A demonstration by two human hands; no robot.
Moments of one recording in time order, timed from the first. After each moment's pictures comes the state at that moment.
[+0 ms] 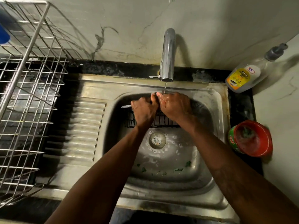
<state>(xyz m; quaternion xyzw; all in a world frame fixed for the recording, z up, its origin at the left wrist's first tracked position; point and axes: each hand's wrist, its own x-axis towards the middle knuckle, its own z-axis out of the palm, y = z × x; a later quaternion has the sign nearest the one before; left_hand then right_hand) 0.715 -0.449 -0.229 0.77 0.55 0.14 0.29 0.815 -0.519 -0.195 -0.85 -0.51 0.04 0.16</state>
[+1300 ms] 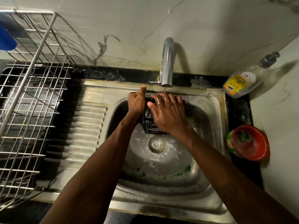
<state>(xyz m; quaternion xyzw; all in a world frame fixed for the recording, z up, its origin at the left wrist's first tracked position) 0.712 -0.418 -0.179 0.47 0.56 0.26 0.64 0.786 -0.530 -0.177 -0.83 -0.55 -0.01 0.12</state>
